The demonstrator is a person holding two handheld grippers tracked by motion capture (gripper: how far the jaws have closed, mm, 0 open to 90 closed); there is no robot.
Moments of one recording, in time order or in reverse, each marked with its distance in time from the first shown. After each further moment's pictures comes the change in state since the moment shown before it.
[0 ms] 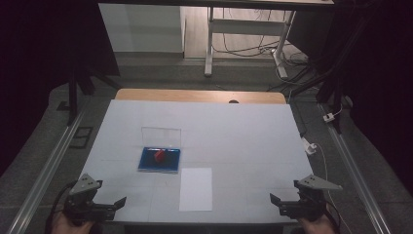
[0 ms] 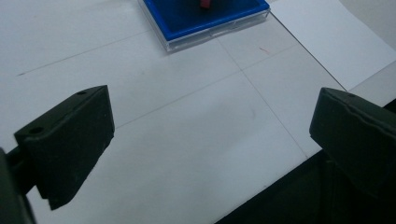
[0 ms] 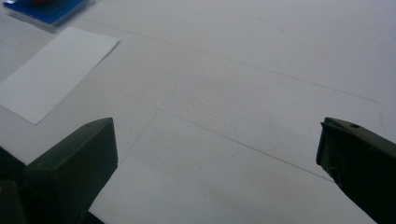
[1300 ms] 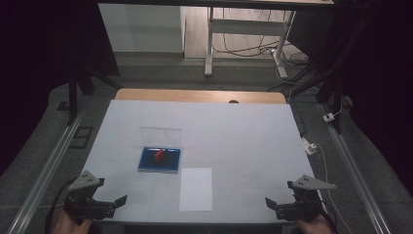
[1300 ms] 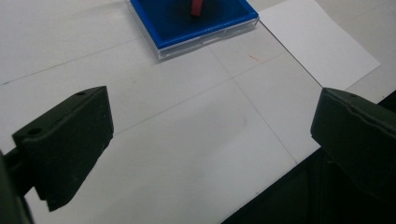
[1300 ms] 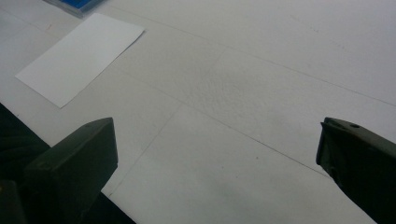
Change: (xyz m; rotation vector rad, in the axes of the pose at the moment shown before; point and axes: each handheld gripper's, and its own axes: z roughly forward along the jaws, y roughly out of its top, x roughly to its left) left arm 0.004 0.007 0.002 -0.013 -0.057 -0.002; right arm 0.009 0.002 0.004 0.034 0.061 -0.071
